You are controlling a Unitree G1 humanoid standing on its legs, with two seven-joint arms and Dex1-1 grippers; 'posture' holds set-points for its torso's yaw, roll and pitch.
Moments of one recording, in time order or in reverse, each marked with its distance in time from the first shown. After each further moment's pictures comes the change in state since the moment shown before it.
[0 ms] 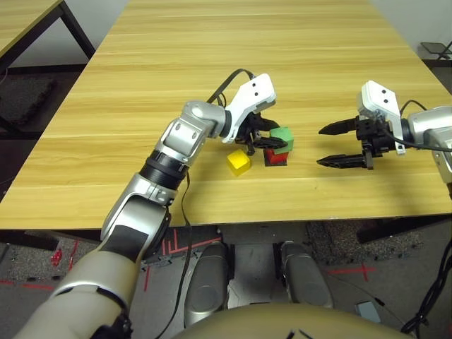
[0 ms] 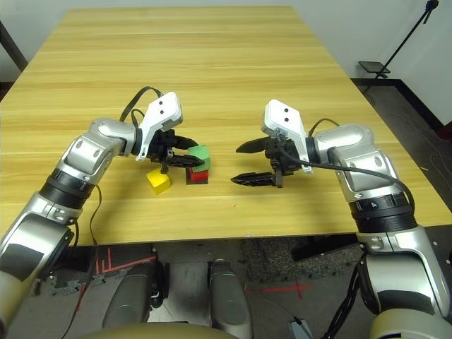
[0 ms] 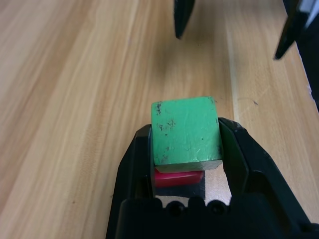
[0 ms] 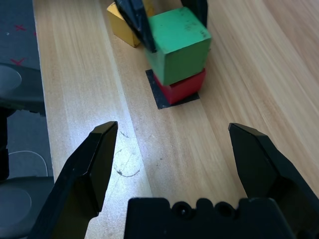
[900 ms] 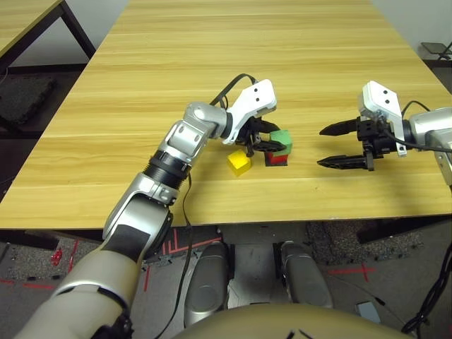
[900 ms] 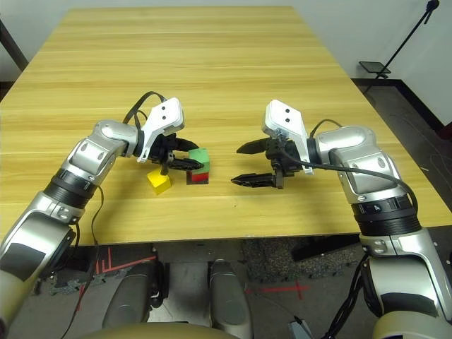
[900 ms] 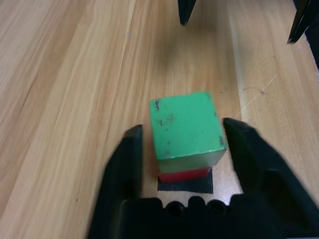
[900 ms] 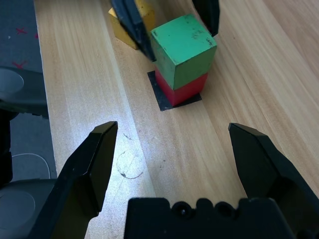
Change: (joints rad) left arm -0.003 -0.002 -0.001 0.057 0.036 -0.066 -0.010; right arm 0.013 -0.007 -0.002 -0.025 0.023 0.024 -0.013
